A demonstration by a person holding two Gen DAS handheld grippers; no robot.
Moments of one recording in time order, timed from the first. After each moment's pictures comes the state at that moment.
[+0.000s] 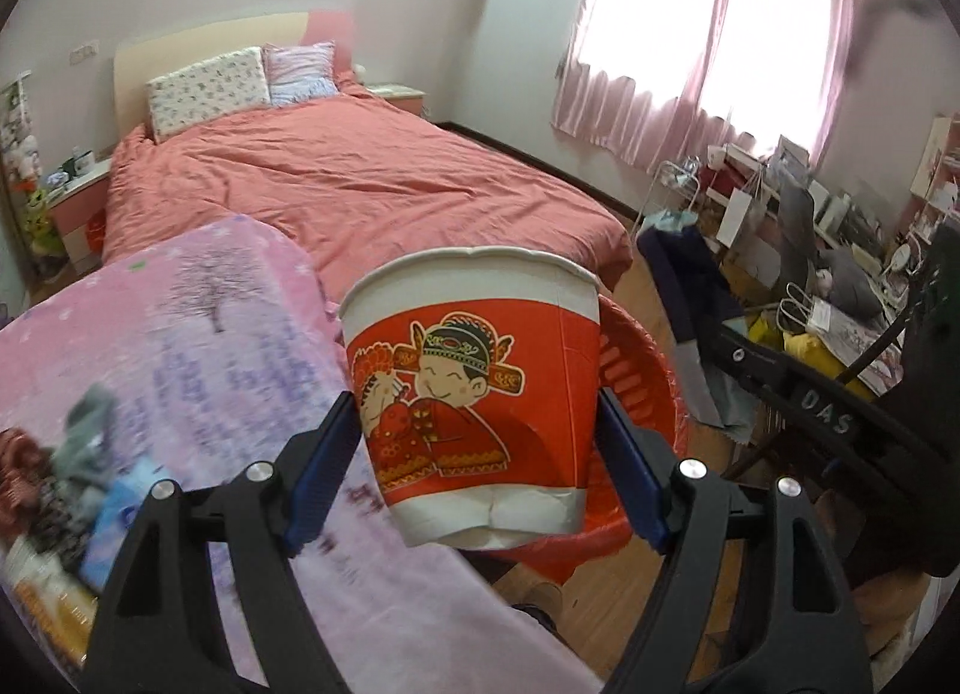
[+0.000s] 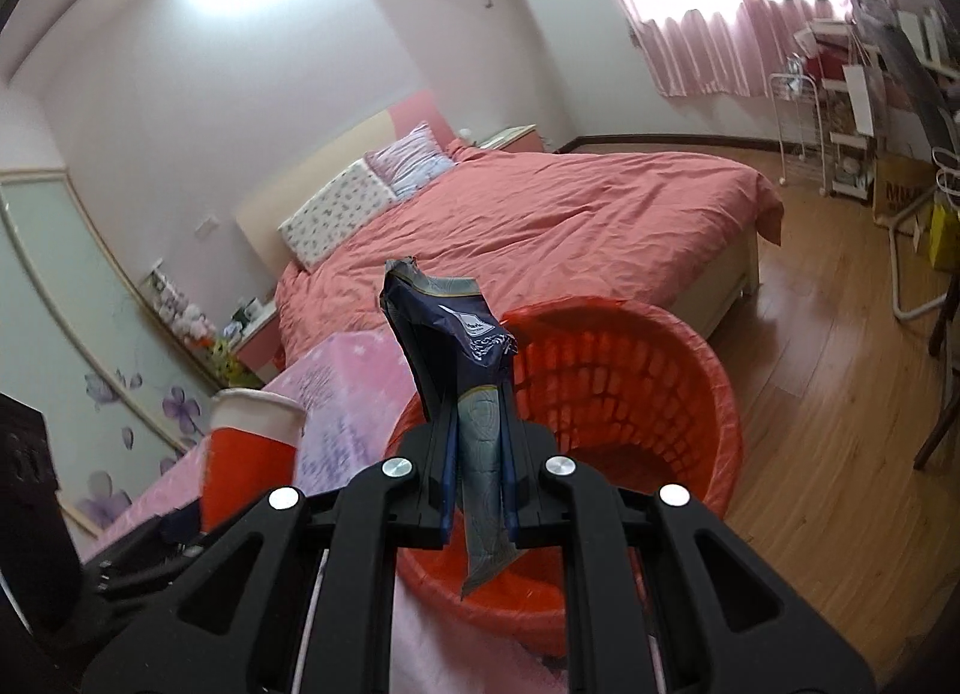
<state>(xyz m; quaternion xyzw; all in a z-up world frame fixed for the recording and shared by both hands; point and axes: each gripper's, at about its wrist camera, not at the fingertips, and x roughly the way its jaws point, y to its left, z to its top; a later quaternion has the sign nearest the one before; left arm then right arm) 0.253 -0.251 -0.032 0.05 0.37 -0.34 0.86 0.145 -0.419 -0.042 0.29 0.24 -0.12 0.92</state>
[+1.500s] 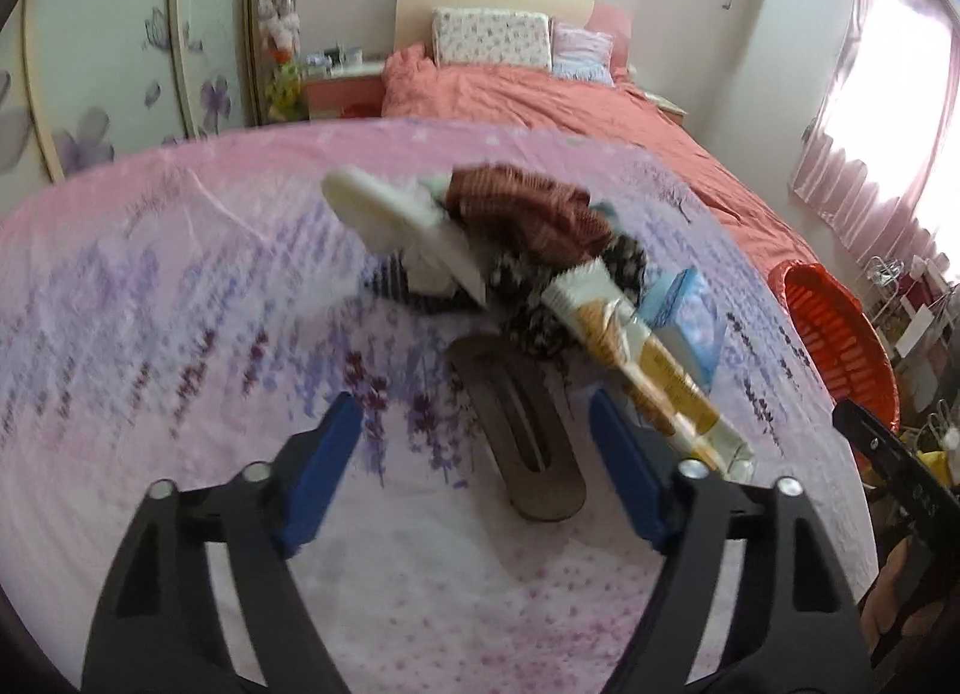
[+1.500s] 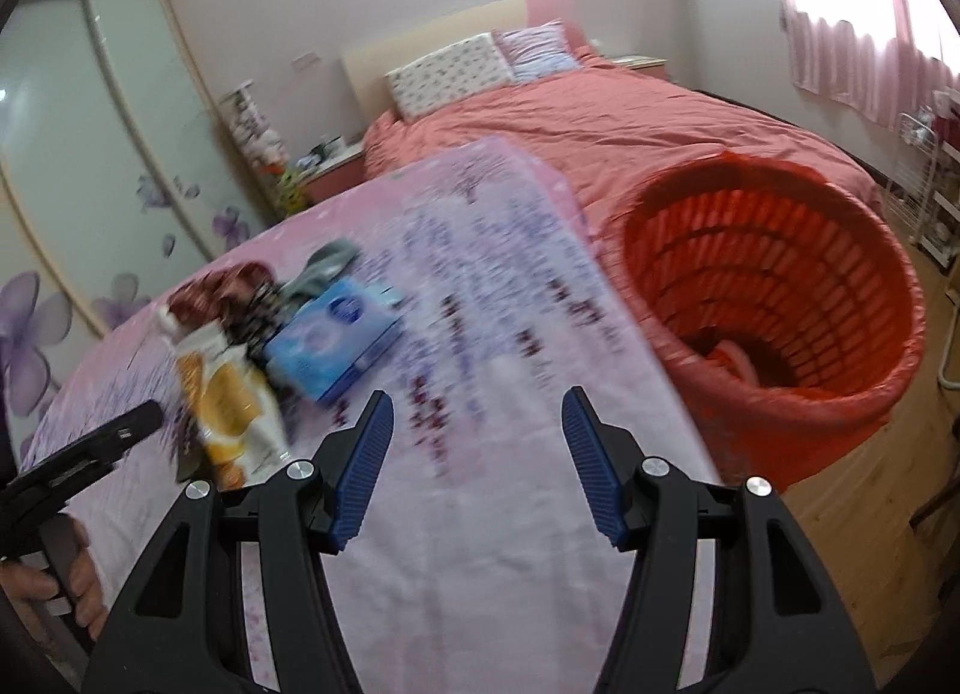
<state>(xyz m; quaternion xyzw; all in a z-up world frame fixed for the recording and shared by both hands) 0.220 0.060 -0.072 -0.04 0.42 -0.06 0.91 0.137 -0.229 -0.069 0.15 0.35 0.02 0.92</state>
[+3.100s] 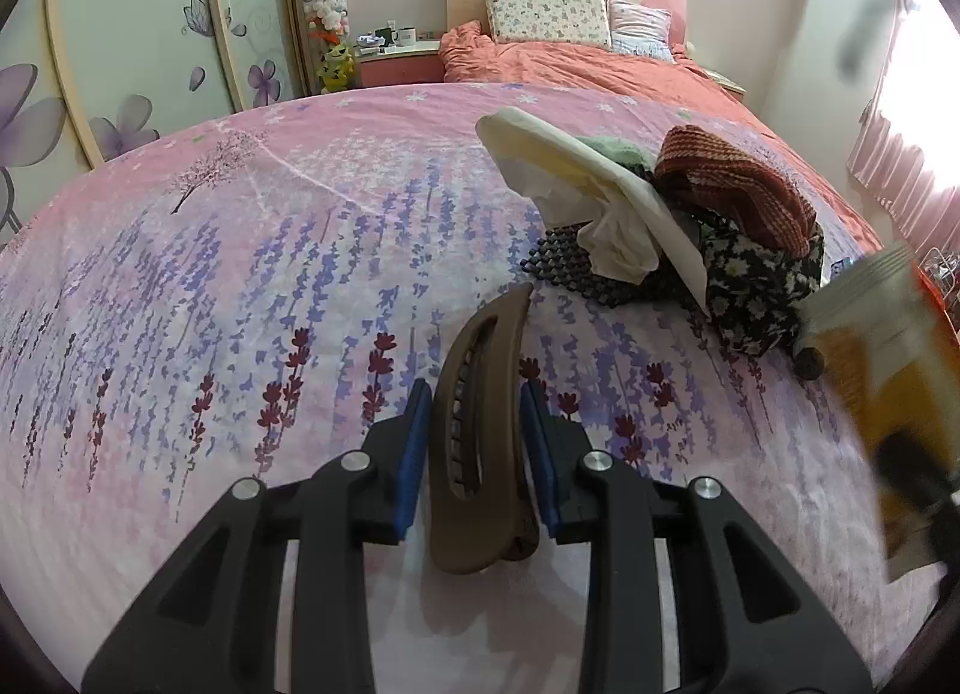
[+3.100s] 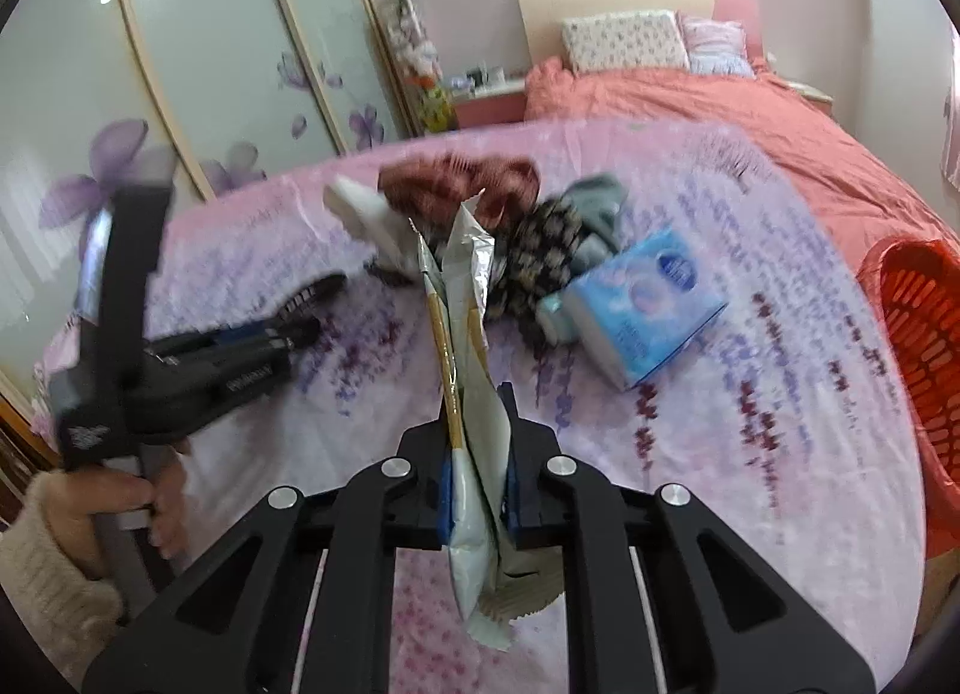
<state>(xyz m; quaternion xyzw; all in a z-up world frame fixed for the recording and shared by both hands) 0.252 0.117 -0.106 -0.01 0.44 0.01 0.90 0.155 -0.121 -0.060 0.06 0.36 0.18 0.91</state>
